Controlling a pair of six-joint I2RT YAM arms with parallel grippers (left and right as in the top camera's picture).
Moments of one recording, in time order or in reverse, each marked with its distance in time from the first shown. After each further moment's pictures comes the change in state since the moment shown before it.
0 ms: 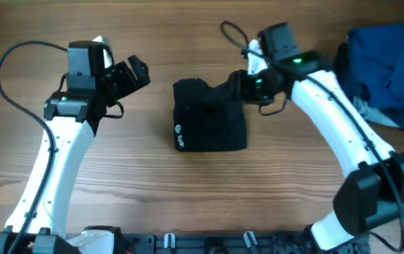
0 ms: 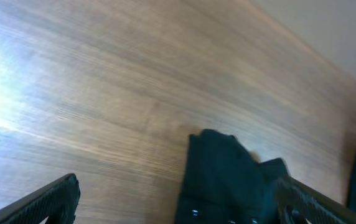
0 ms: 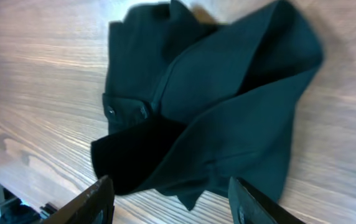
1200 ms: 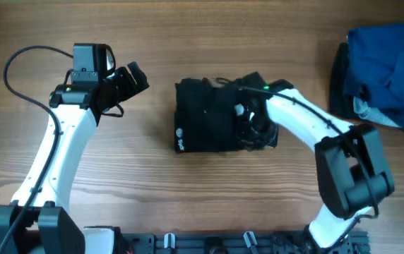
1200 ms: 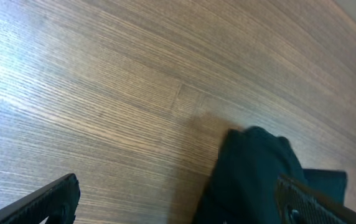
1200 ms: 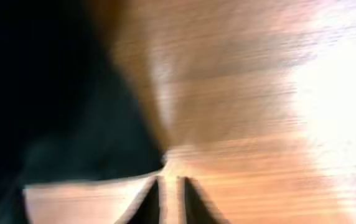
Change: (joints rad) left arm 0.017 0.092 0.000 -0.033 -0.004 0.007; right arm 0.034 0.117 -0.293 -0.059 0.226 0.202
